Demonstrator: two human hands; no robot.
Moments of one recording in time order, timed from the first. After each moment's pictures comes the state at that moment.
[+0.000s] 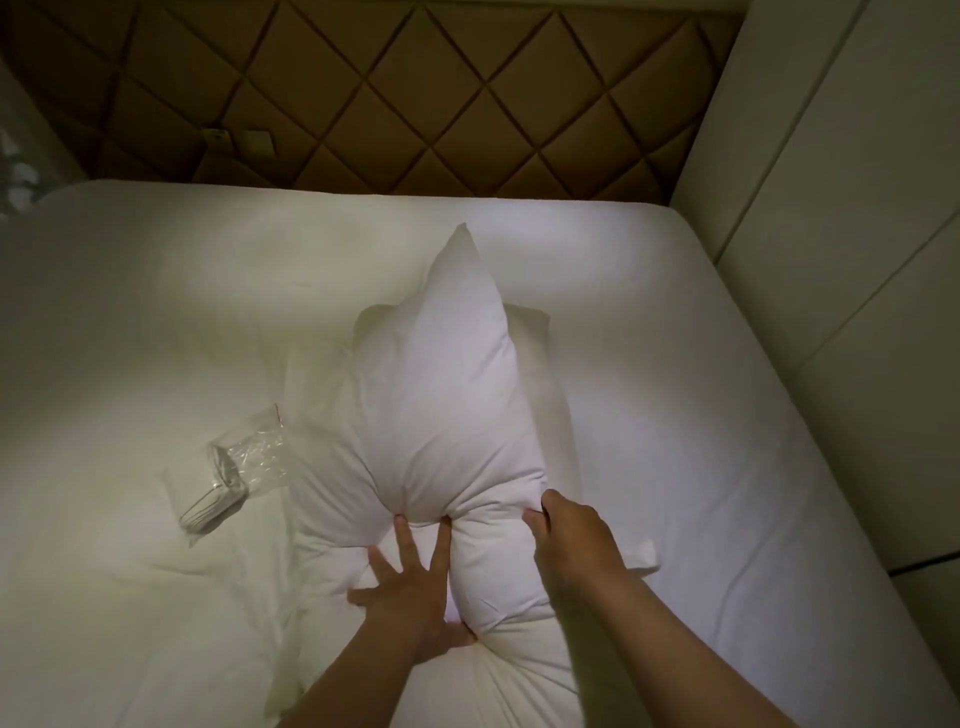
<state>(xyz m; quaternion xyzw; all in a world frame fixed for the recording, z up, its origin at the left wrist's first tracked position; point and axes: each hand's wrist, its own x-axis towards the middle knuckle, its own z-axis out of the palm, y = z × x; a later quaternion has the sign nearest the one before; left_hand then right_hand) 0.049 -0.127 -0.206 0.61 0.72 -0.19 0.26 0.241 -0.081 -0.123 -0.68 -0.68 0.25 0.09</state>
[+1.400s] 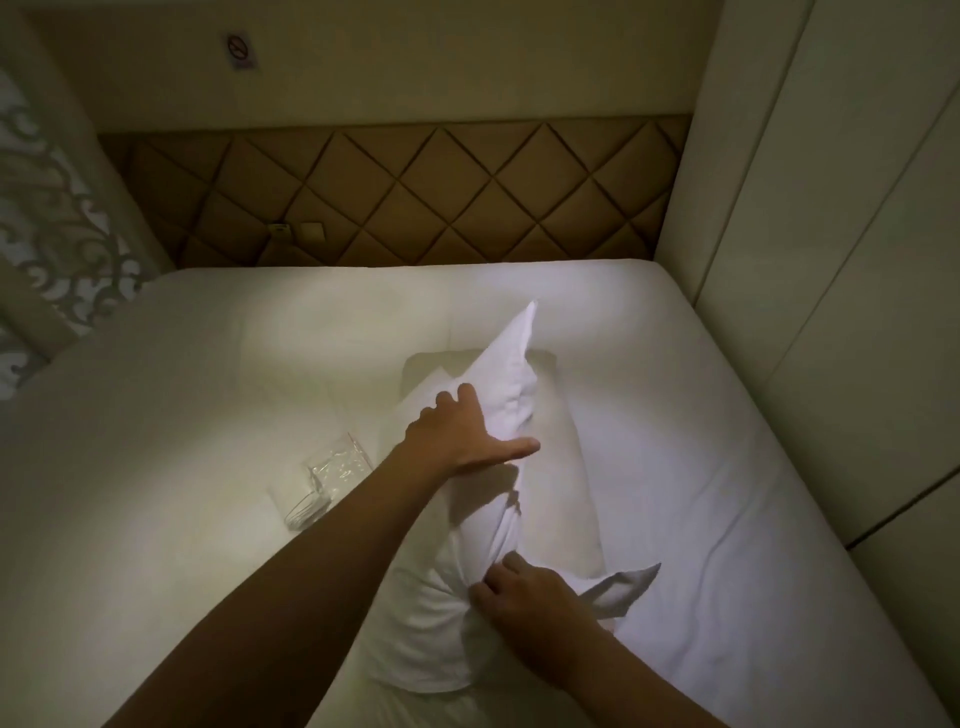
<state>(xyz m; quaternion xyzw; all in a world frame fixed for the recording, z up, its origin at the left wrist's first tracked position) 0.040 -0.116 0.075 0.69 0.71 0.01 0.14 0.189 -0.248 -0.024 -0.34 -0.93 -0.02 0.12</state>
